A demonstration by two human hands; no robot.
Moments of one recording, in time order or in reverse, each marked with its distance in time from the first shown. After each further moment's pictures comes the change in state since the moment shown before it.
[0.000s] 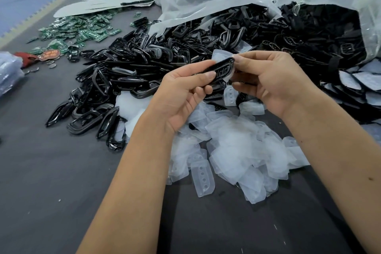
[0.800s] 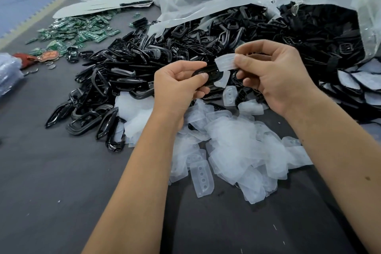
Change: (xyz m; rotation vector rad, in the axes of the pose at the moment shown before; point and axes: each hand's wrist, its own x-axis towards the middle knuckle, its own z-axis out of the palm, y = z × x) left_hand 0.003 -0.010 0.001 0.350 0.263 0.287; right_hand 0.003 0.002 -0.009 -0.082 0.052 -0.166
